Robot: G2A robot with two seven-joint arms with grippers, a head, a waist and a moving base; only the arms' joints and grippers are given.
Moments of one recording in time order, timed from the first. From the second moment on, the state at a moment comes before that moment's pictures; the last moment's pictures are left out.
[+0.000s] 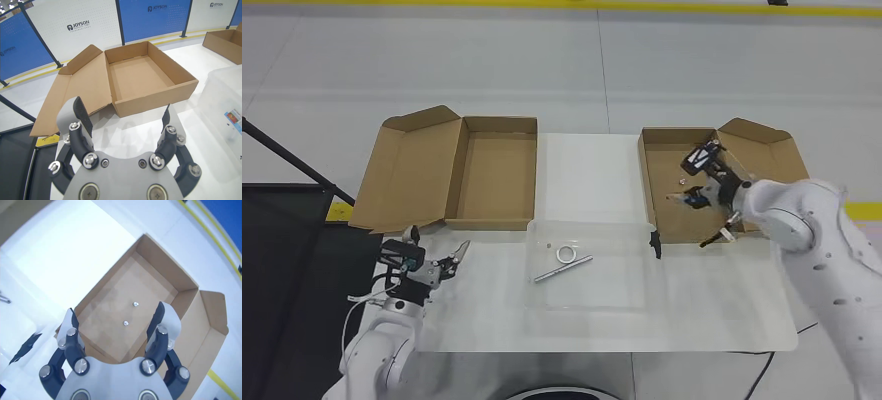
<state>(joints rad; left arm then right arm) 1.75 -1.16 -1.59 -1.86 1.39 -0.06 0.15 -0.78 -0.84 1.12 -1.52 -0.93 -0.53 0.67</state>
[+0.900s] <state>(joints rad) 1.48 -1.11 -1.51 -2.13 1.63 -0.70 -0.12 -1.35 -0.76 1.62 -1.88 -1.16 -1.01 0.01</state>
